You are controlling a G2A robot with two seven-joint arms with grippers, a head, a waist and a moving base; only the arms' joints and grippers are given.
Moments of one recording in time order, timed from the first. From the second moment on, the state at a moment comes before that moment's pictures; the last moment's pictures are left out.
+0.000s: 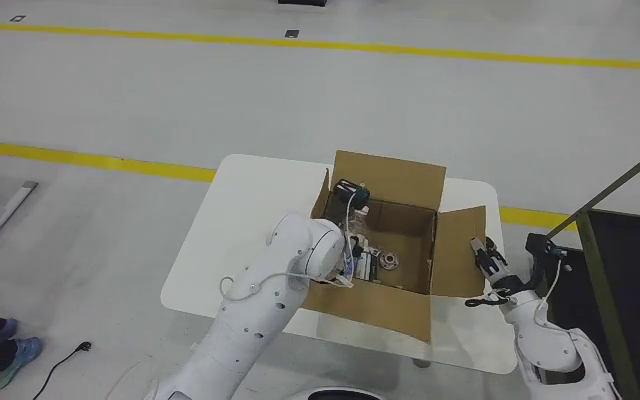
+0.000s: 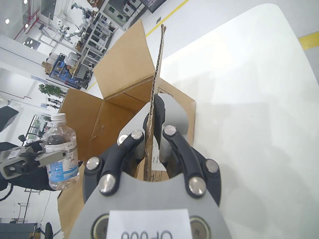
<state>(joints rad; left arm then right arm) 0.78 -1.58 -0.96 -1.55 1.20 0.10 -1.39 -1.57 -1.18 1.71 -1.68 -0.40 -0.10 0.30</state>
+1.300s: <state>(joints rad) 0.89 -1.50 -1.12 -1.73 1.56 -0.02 -1.54 -1.58 -1.14 1.82 -1.68 -0.42 -0.24 0.52</state>
